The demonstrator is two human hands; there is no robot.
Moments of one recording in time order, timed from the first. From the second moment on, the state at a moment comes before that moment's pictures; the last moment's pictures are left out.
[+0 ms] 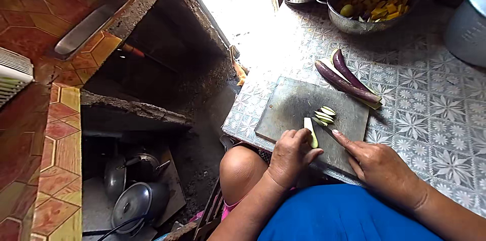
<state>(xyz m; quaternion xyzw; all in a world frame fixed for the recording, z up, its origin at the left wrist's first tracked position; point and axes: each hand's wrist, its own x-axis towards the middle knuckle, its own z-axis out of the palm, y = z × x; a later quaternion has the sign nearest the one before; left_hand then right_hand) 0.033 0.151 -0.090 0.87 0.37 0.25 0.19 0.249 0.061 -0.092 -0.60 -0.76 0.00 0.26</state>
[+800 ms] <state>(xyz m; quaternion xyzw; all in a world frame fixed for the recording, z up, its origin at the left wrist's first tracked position) 0.041 0.151 -0.100 0.88 0.36 0.31 0.10 0.219 0.070 -0.082 -0.61 -0.77 -0.04 0.18</state>
